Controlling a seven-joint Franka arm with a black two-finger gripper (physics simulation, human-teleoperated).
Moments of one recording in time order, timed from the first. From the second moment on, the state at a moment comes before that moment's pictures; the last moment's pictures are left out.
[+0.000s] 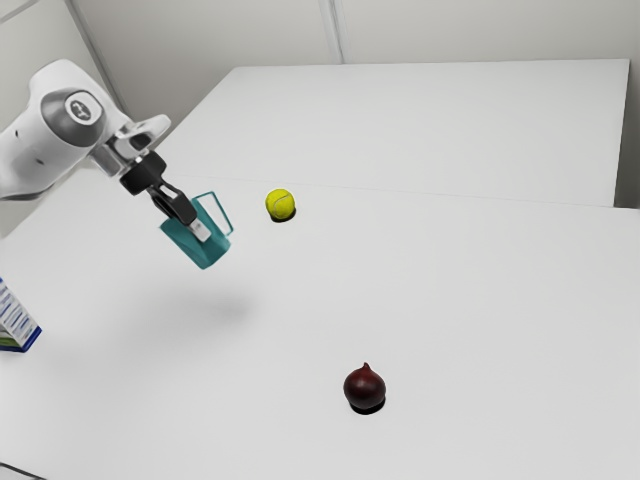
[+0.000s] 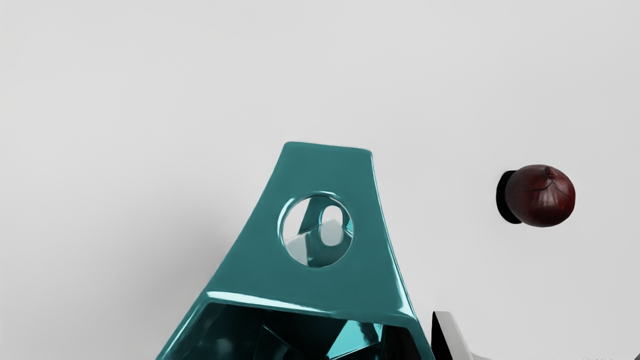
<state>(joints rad) 0.20 -0.03 0.03 -1.96 -0.47 1.77 0.82</state>
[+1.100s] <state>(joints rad) 0.16 -0.13 -0.12 -2.34 -0.03 2.31 0.28</state>
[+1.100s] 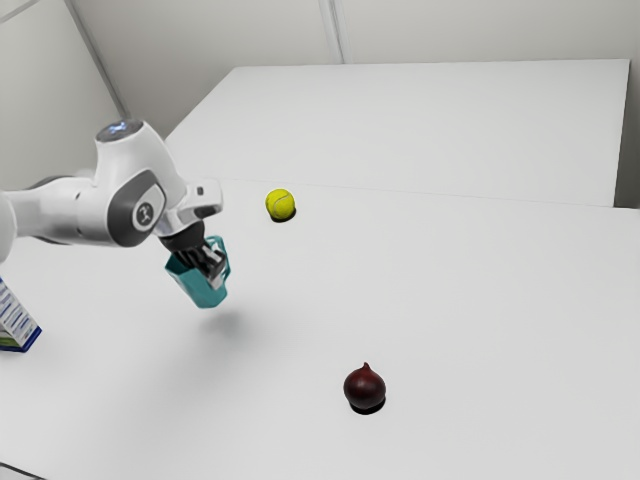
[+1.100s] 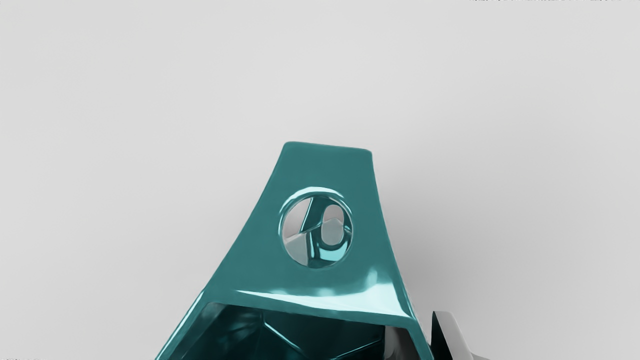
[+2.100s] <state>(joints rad) 0.14 -0.03 -0.12 -2.36 -0.02 2.34 0.12</state>
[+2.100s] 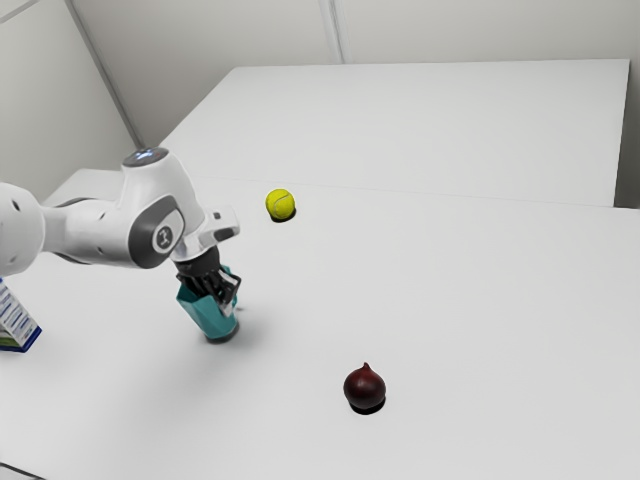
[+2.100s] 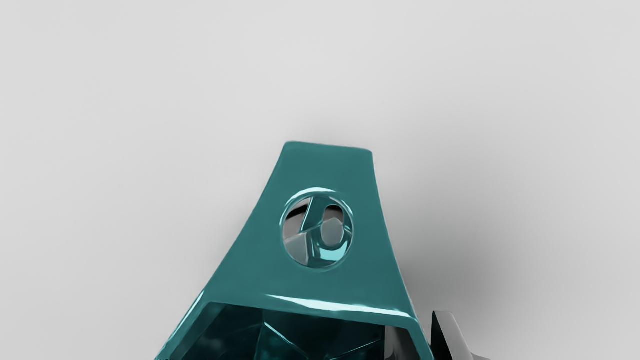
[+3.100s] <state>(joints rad) 0.10 -0.10 -0.12 -2.36 -0.04 2.34 0.12</state>
